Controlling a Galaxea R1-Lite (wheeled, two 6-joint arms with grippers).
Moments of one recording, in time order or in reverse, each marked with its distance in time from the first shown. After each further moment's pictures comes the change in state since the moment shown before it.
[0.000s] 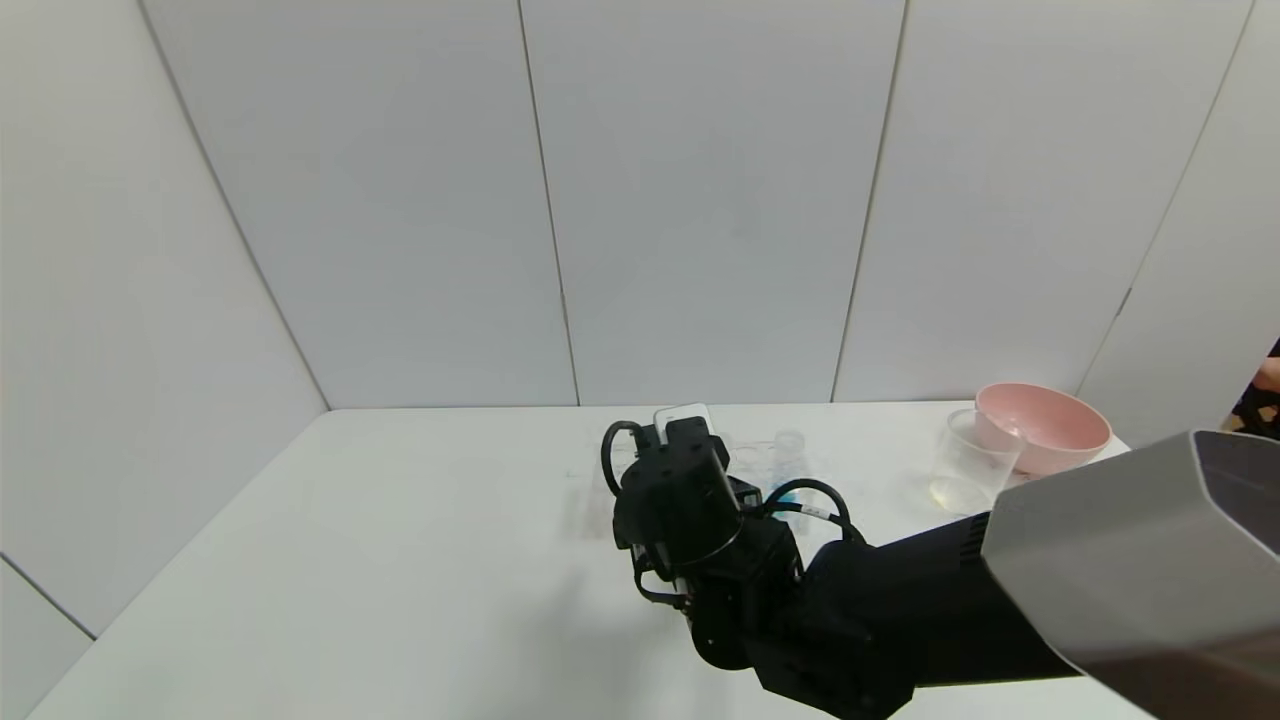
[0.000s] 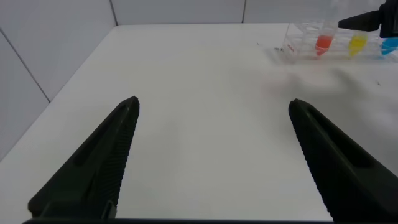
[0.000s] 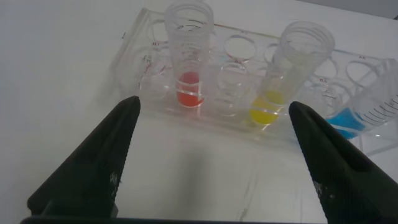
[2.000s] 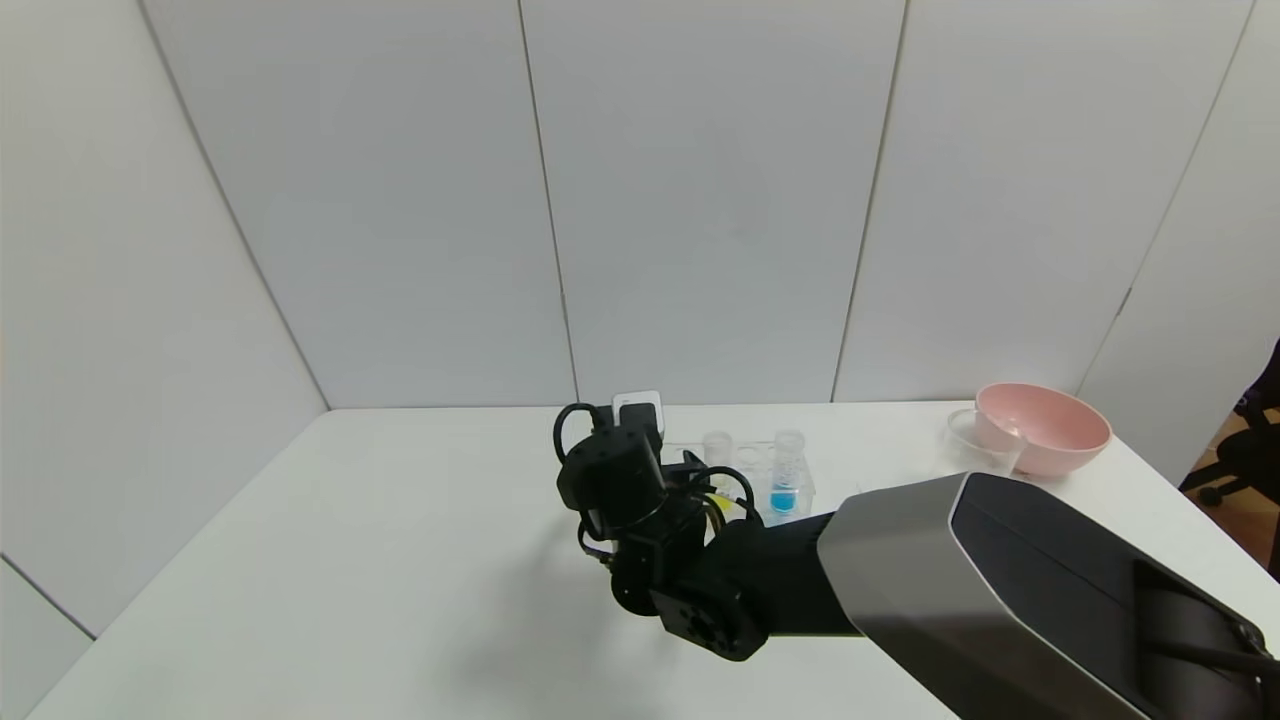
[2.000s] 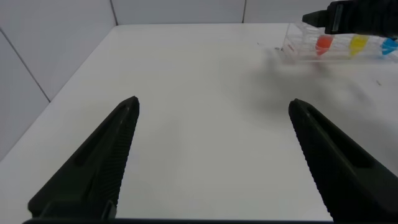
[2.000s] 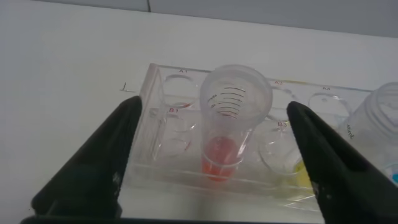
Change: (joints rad) left arm 0.000 0.000 0.000 0.000 0.000 0.000; right arm -0.025 0.260 -0.393 0.024 -0.078 -0.012
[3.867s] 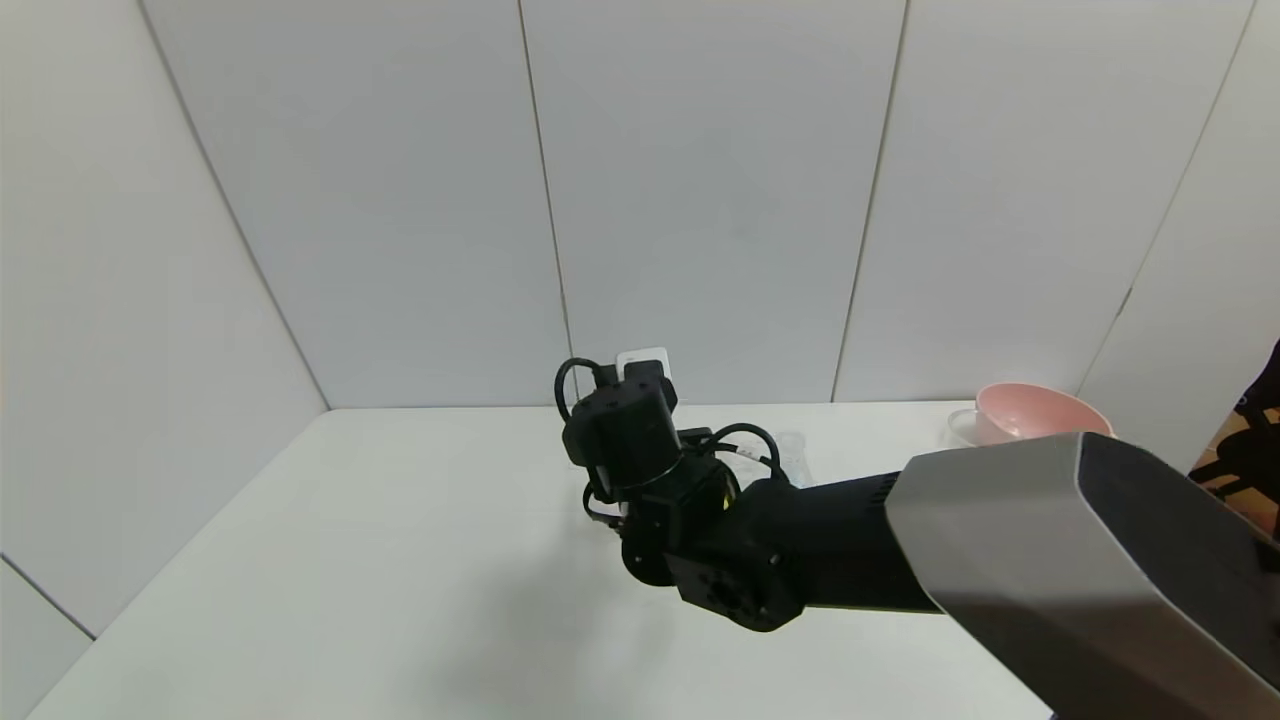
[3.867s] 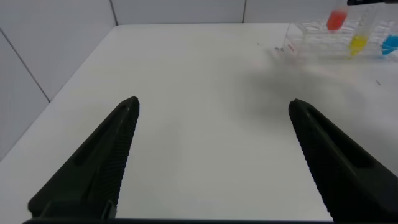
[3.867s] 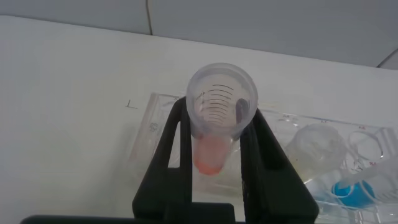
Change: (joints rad) left arm 0.000 0.000 0.000 0.000 0.000 0.000; right arm 0.003 -0.118 0.005 0.092 0.007 -0.043
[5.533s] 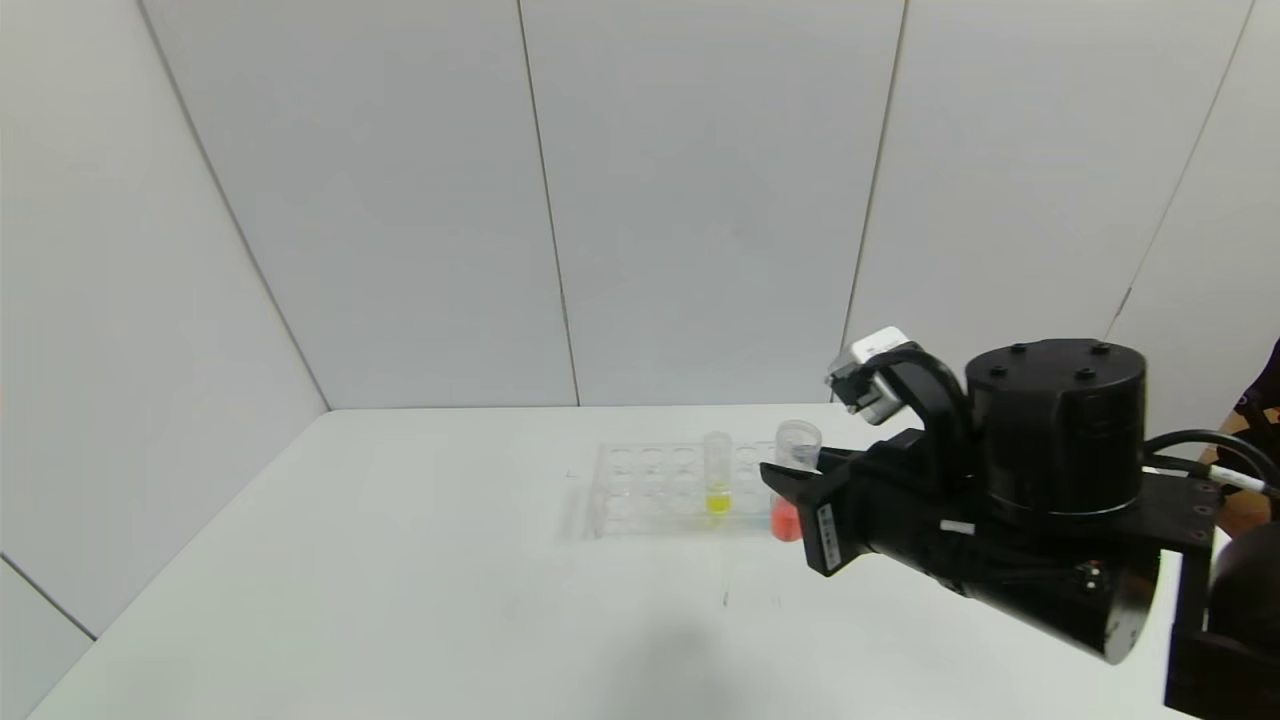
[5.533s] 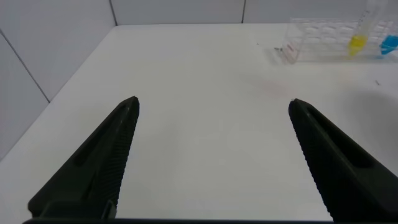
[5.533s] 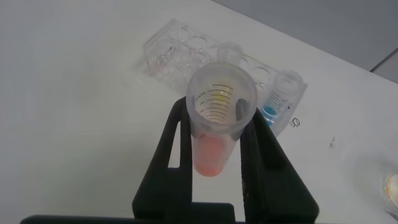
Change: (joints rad) left arm 0.000 0.000 0.000 0.000 0.000 0.000; right arm -0.185 -0.710 0.890 -0.188 0.605 -0.200
